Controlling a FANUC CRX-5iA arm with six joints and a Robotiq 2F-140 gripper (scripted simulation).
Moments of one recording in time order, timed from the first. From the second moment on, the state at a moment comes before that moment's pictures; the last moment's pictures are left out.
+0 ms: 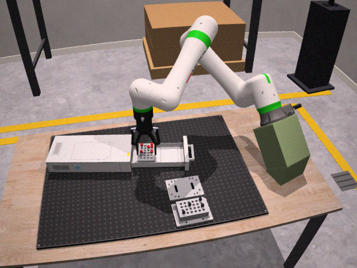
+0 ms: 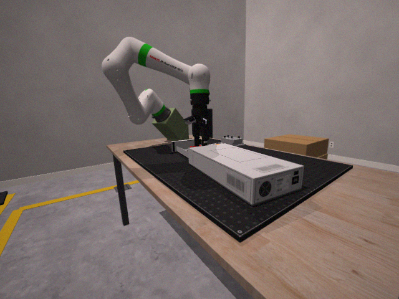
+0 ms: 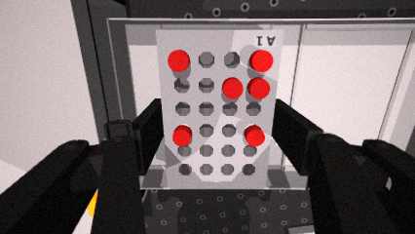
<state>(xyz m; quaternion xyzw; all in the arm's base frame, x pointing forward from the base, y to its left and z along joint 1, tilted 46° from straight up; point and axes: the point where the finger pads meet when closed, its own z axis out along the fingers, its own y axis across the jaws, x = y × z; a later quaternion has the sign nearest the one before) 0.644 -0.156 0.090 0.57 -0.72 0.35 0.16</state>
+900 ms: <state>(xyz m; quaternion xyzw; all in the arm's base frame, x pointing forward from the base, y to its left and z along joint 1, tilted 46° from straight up) 0.643 -0.153 0.093 0.57 -0.72 0.35 0.16</state>
